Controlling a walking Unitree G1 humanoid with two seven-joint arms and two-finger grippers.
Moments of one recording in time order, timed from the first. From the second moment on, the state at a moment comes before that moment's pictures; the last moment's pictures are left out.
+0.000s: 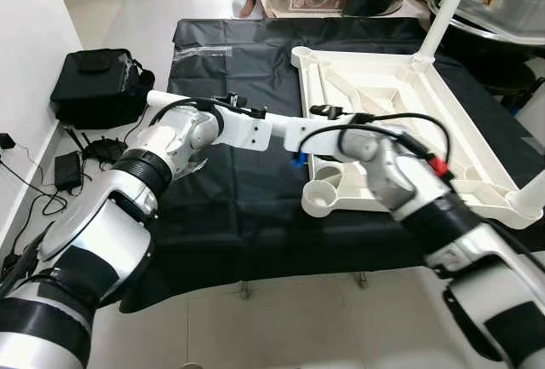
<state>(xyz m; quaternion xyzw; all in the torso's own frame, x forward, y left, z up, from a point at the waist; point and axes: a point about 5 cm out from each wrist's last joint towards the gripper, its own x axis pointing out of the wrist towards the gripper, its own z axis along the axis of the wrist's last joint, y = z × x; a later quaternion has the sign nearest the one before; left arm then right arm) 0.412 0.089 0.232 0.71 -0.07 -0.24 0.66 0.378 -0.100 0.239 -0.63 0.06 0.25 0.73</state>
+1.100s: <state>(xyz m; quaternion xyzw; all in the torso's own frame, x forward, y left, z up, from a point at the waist) 0.414 0.086 0.248 0.67 -0.08 -0.24 0.70 0.384 -0.110 0.238 -0.62 0.07 0.23 0.75</state>
